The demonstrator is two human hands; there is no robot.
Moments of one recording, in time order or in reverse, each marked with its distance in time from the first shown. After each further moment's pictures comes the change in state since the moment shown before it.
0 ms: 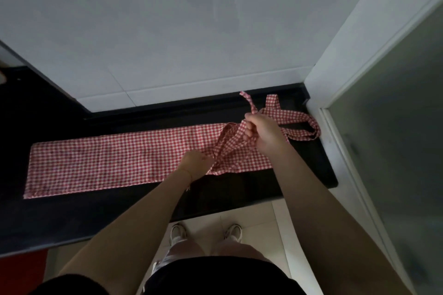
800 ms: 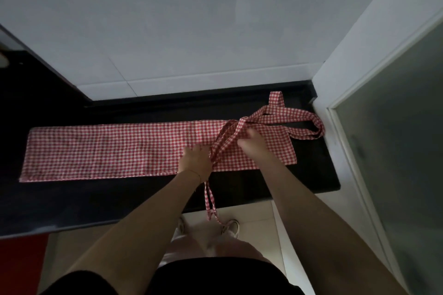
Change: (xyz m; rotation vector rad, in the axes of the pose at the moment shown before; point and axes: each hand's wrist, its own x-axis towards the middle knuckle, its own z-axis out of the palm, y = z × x) left_hand 0.016 -0.011 0.034 0.424 0.115 0.050; right_hand 0.034 0.059 -0.006 -0.784 0.037 0.026
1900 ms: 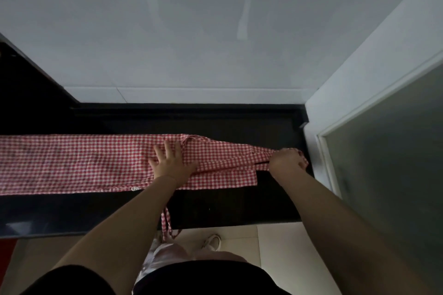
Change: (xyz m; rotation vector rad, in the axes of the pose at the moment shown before) left_hand 0.025 -0.010 -0.005 -0.167 -0.003 -0.310; right_hand 0.040 0.013 -0.099 -1.382 0.052 0.234
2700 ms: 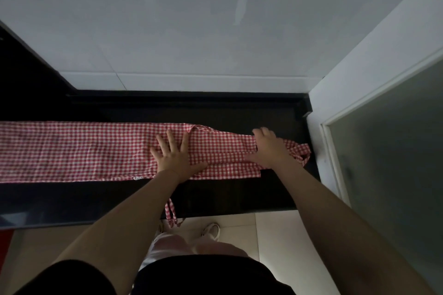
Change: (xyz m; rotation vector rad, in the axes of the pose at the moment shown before) left_hand -0.002 -0.011 0.012 0.104 0.002 0.120; right_hand -0.021 -0.023 0.003 0.336 0.286 -0.470
